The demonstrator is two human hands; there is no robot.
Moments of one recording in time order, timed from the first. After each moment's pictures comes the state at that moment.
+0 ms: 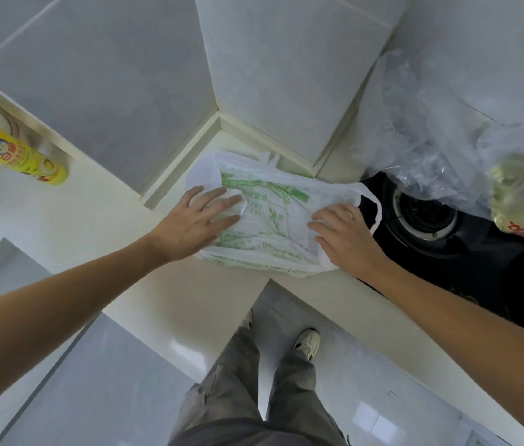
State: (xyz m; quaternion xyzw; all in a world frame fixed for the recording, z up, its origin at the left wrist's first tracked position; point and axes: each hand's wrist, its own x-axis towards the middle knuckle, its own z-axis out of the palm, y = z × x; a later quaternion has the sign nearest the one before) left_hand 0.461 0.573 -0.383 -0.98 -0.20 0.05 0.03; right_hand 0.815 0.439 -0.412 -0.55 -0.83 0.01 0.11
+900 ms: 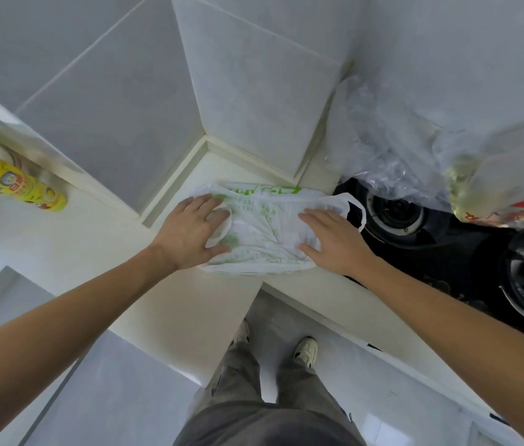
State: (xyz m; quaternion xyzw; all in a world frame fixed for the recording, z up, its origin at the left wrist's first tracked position) left_hand 0.477 0.562 -0.334 -0.95 -0.30 0.05 -0.03; right_hand 0.791 0.424 -0.344 -0.69 -0.70 0.18 0.01
